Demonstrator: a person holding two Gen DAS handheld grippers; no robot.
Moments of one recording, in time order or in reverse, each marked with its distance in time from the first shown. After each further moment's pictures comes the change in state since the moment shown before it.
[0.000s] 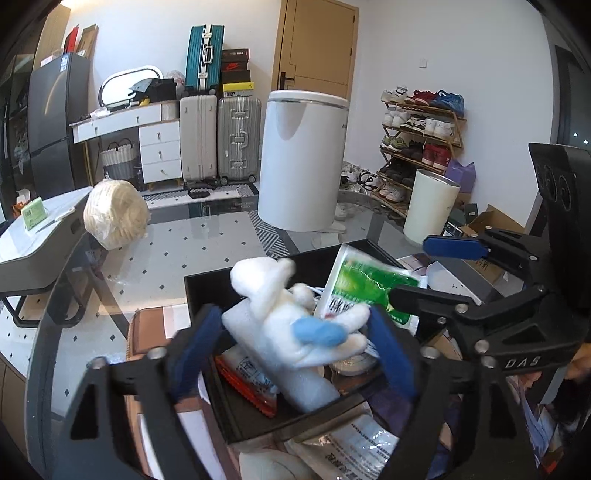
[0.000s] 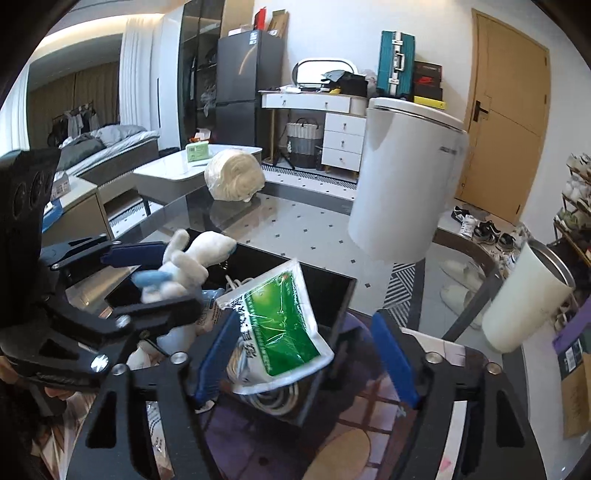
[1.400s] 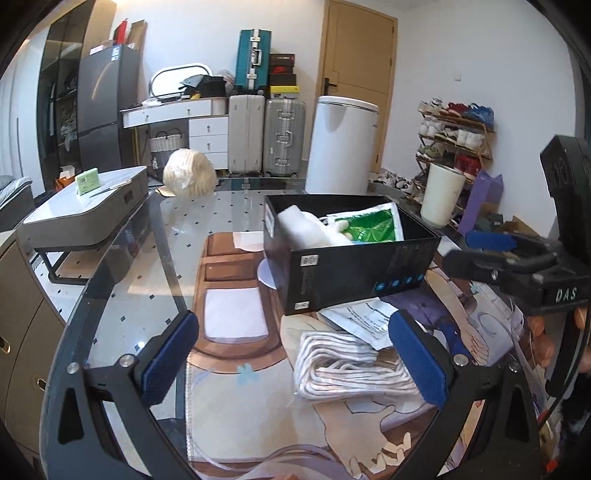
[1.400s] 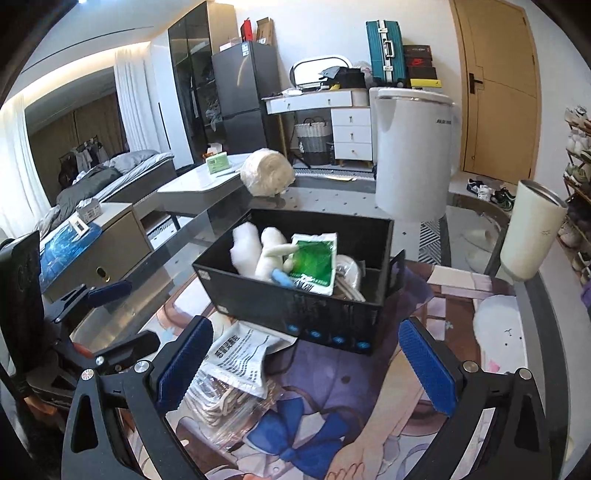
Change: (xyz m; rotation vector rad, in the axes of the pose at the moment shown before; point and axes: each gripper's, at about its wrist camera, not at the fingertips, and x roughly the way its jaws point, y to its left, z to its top) left arm -0.085 0.006 -0.080 -0.103 -0.024 0.156; right arm -0.062 0.034 -0.044 0.133 0.011 0.123
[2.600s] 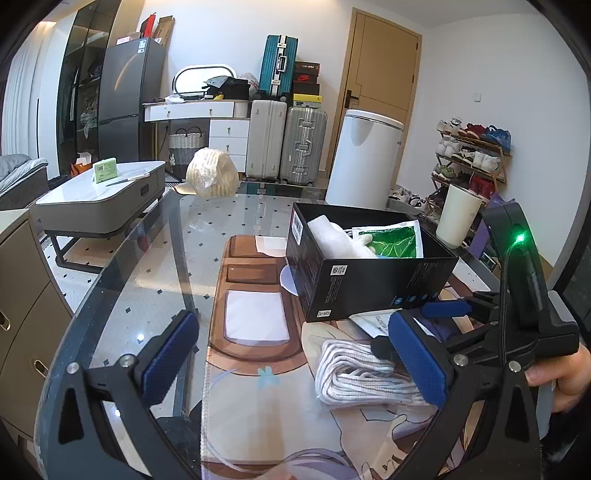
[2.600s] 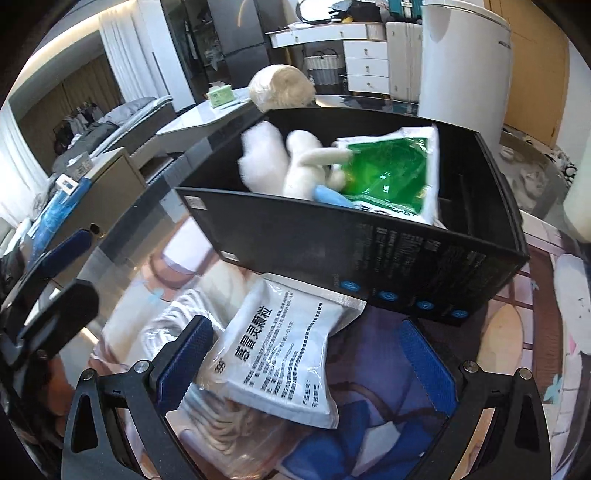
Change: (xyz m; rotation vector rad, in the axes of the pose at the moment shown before) left arm -0.004 0.017 -0.002 -0.080 -0.034 0.030; right arm 0.092 0.032 -0.011 0.013 0.276 0.033
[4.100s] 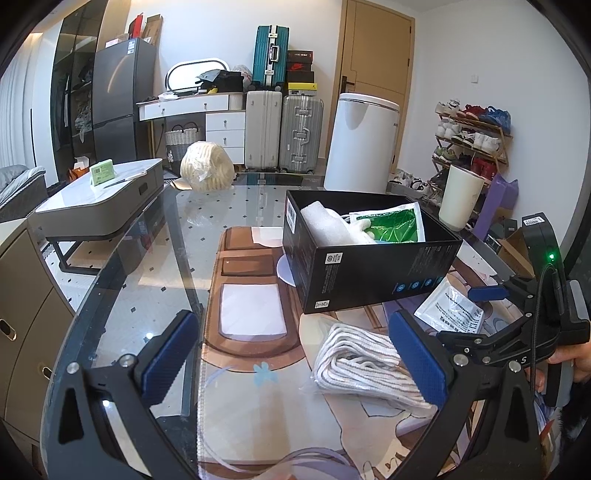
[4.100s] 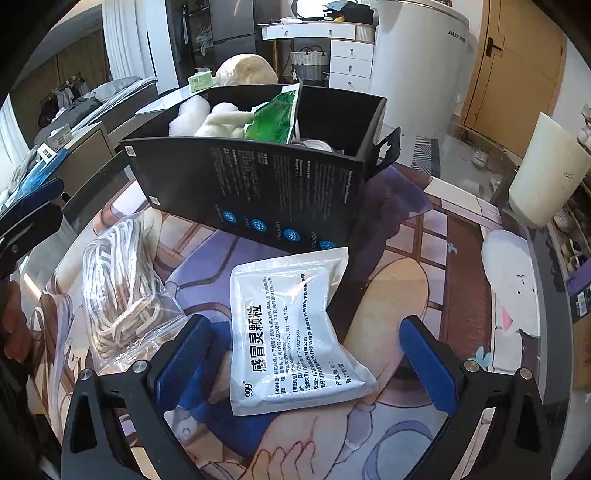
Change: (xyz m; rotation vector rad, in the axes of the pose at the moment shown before) left arm 0.007 -0.008 0.001 0.051 0.048 0.018; right arm -0.023 -0.060 -0.037 -0.076 0.014 -0.131
